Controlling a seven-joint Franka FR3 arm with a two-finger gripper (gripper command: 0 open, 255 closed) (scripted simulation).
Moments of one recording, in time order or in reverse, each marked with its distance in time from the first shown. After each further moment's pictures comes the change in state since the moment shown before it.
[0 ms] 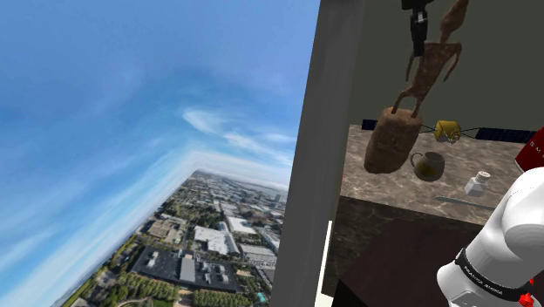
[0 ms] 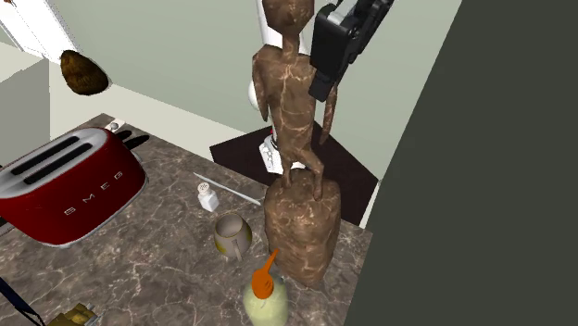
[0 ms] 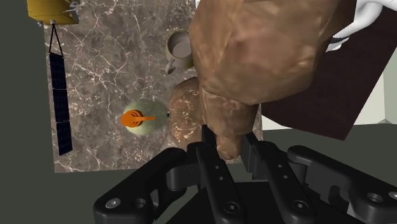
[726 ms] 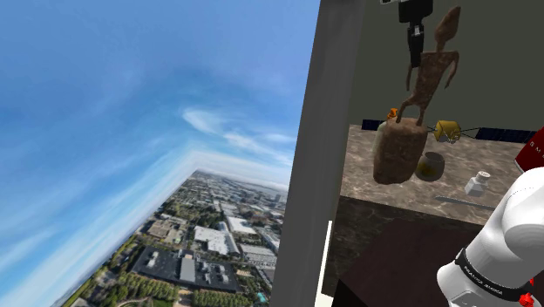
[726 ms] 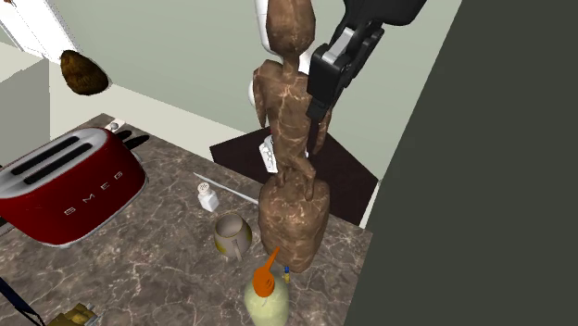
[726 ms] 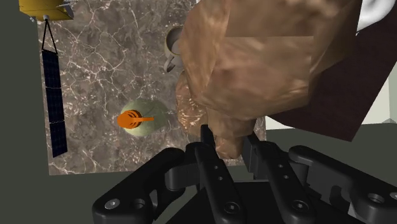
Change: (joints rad) arm 0.000 -0.049 0.000 -0.130 -0.001 0.084 0.028
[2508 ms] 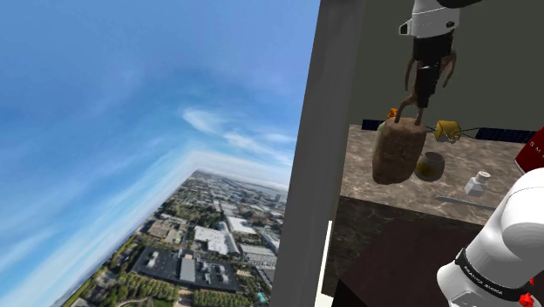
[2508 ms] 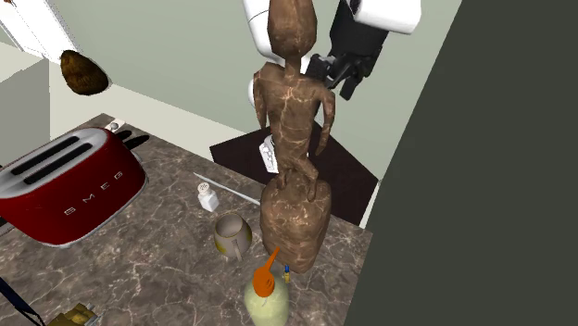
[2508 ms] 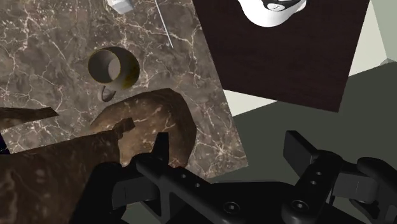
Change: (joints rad) arm -0.032 -0.377 0.128 -0.506 0.106 0.123 0.449
